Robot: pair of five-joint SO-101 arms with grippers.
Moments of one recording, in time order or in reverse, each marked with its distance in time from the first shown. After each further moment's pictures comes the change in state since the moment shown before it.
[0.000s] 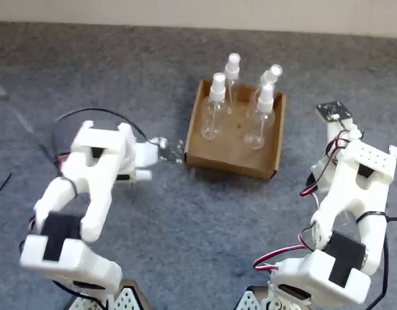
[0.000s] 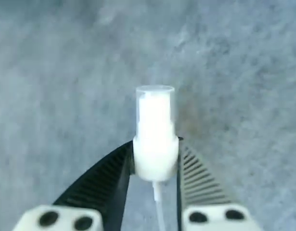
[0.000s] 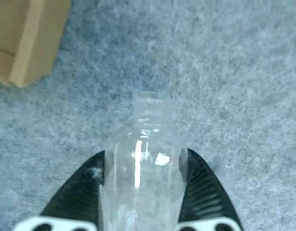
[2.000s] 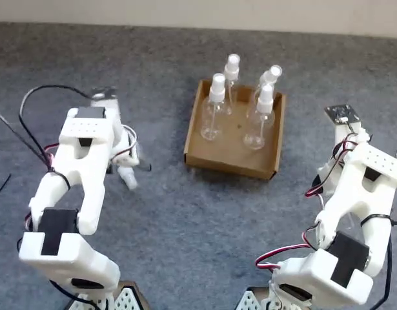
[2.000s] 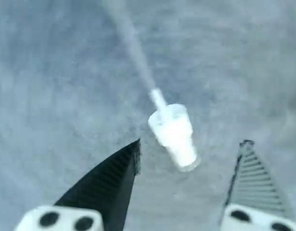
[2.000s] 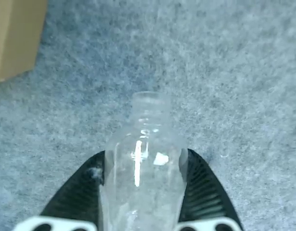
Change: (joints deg) left arm -4.0 4.4 -9.8 8.4 82.5; right arm 3.4 1.6 0.2 0.0 0.0
